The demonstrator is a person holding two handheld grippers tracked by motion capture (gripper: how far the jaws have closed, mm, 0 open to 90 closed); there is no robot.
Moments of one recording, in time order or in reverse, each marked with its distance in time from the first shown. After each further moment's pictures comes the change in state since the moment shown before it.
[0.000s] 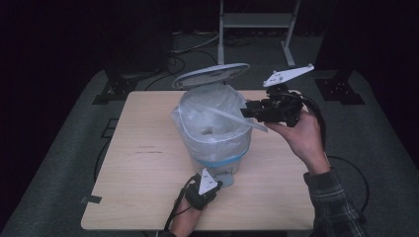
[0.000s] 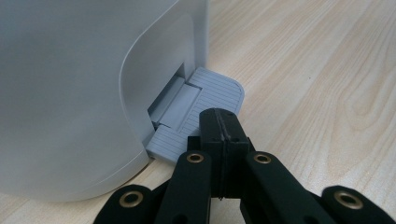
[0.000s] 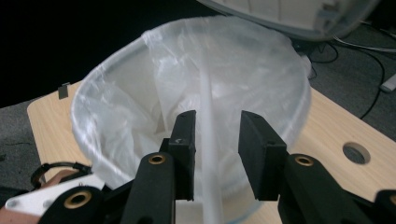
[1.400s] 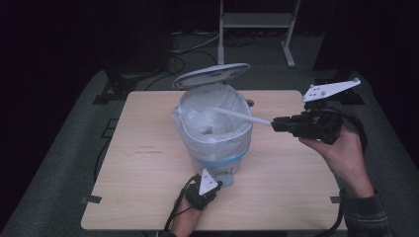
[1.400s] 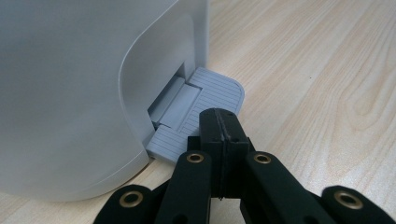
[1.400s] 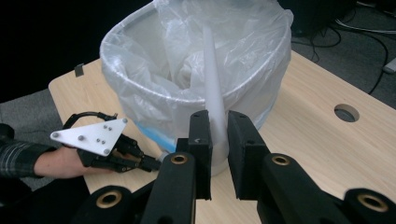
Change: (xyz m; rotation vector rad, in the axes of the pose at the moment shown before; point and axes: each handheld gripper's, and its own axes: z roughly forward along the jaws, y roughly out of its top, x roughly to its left) left arm -0.001 0.000 0.000 -0.003 0.005 -0.004; right arm -0.002 -0.041 -0.064 0.028 0.017 0.029
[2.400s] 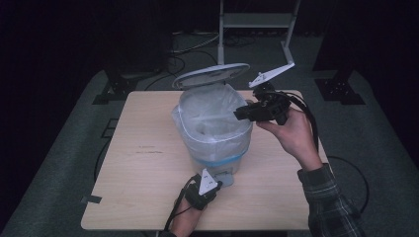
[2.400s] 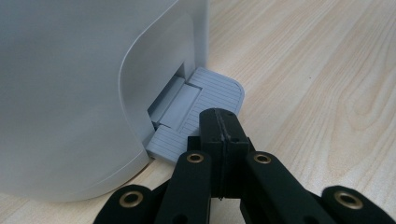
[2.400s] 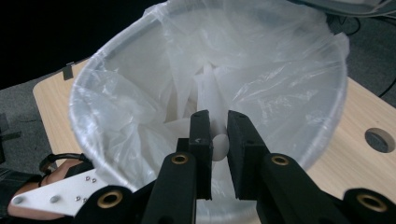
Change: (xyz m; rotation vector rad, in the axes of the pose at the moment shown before) left arm 0.001 0.000 -0.001 0.006 -0.004 0.006; right arm 0.007 0.057 0.091 0.094 0.016 -0.029
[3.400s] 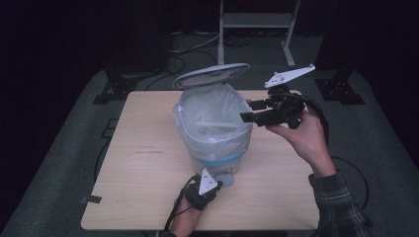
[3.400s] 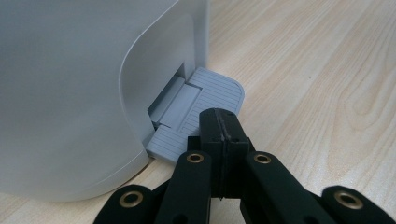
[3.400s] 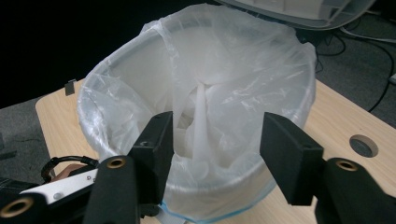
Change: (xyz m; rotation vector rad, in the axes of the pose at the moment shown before) left arm 0.000 0.000 0.000 0.003 0.001 0.003; right arm -0.004 -0.017 -0.027 -0.100 -0.014 0.017
